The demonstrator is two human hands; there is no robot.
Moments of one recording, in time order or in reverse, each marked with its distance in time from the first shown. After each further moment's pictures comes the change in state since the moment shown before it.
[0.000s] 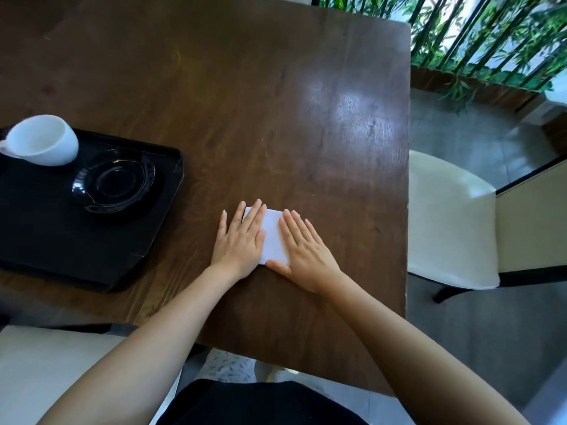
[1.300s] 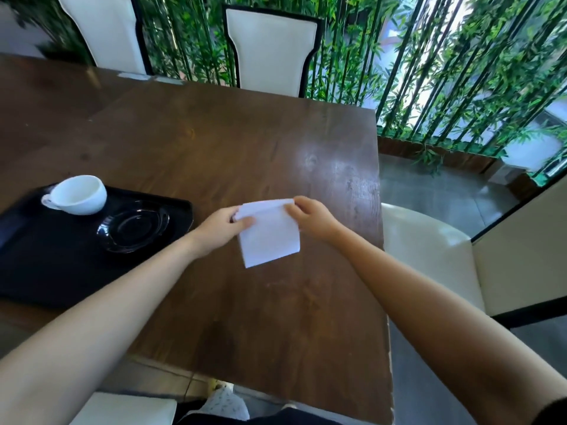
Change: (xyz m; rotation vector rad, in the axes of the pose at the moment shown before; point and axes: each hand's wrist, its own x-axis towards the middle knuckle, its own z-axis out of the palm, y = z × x) left_hand 0.011 -0.012 -0.142 -0.958 -0.040 0.111; right_hand 0.044 0.005 -0.151 0.598 0.216 0.152
